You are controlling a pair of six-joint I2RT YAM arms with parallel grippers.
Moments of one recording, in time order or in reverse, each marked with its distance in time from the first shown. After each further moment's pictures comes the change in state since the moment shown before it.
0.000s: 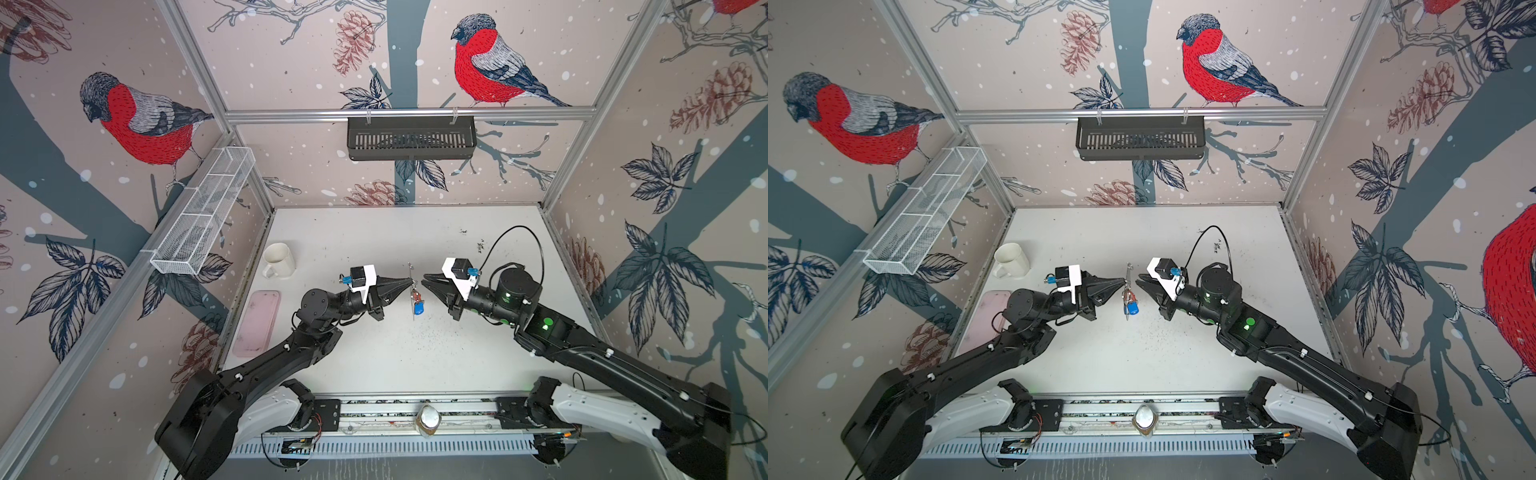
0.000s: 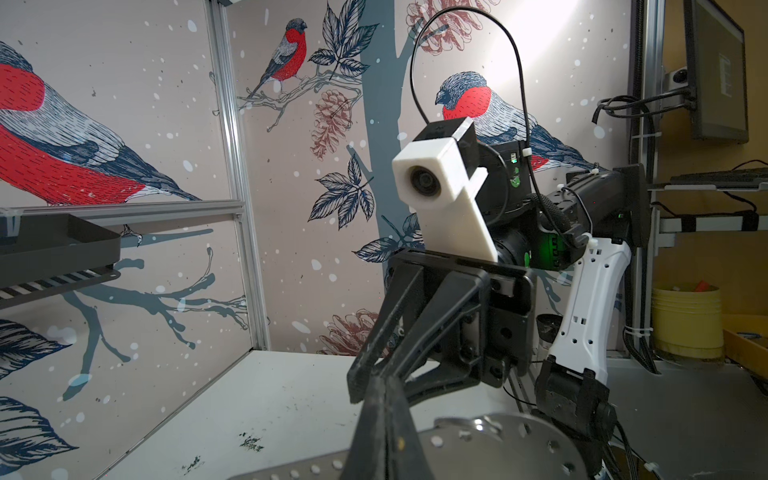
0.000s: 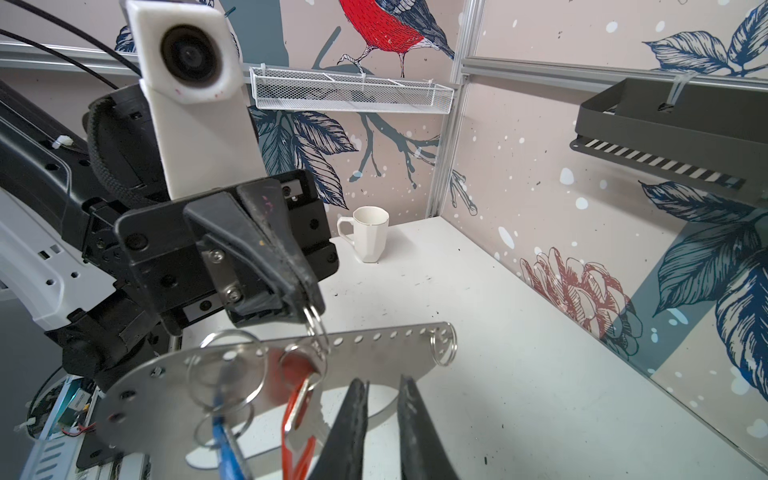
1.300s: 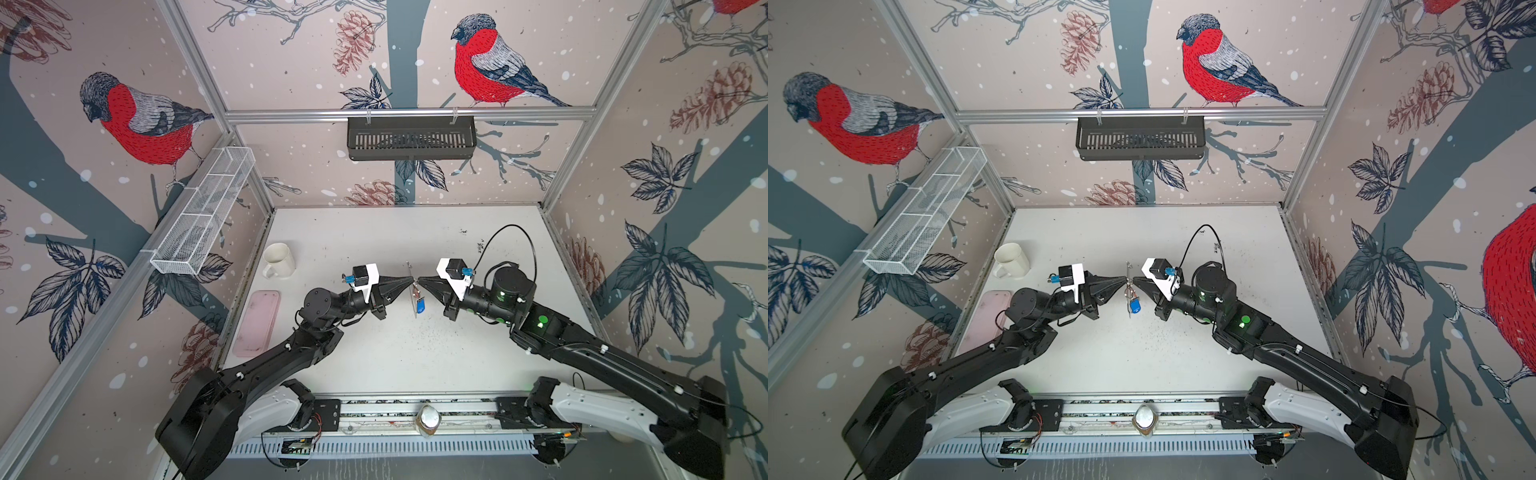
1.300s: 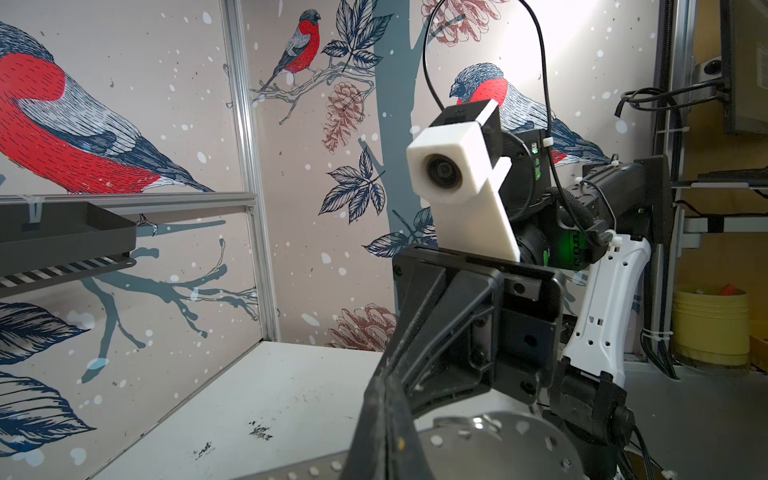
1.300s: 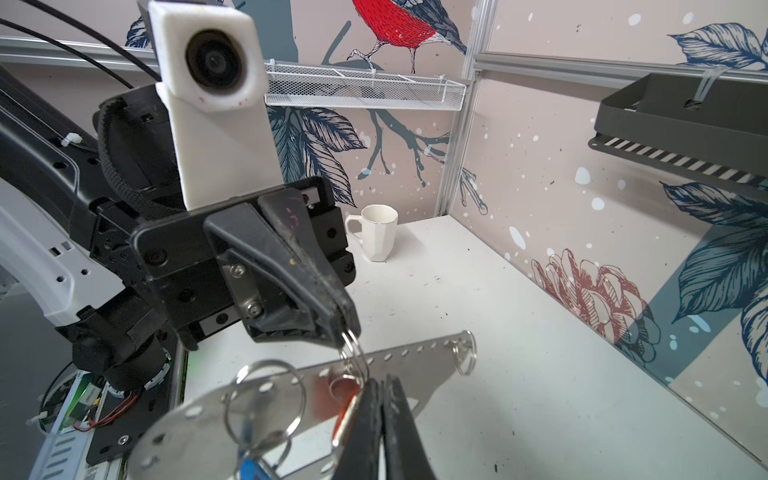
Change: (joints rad) left arm -0.025 0.002 0.002 -0.026 -0.051 0.025; right arm 0.019 0.041 0.023 0.005 -0.015 0.002
